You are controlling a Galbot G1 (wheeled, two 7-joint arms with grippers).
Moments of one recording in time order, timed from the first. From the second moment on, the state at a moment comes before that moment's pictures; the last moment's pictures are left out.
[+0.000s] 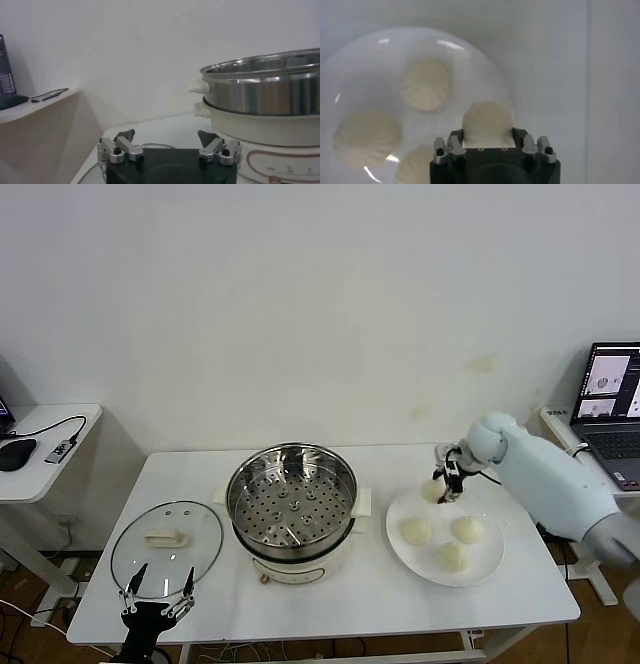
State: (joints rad) left arm 1.77 -1.25 -0.67 -1.99 -0.18 -0.12 -0.05; right arm 0.14 0.87 -0.73 1.08 -0.12 -0.18 -1.10
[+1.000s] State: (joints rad) left arm 1.76 -1.24 -0.68 -1.98 -0.25 -0.13 -0.04; right arm 0.51 1.22 -1.14 1.10 0.15 0.09 -1.02
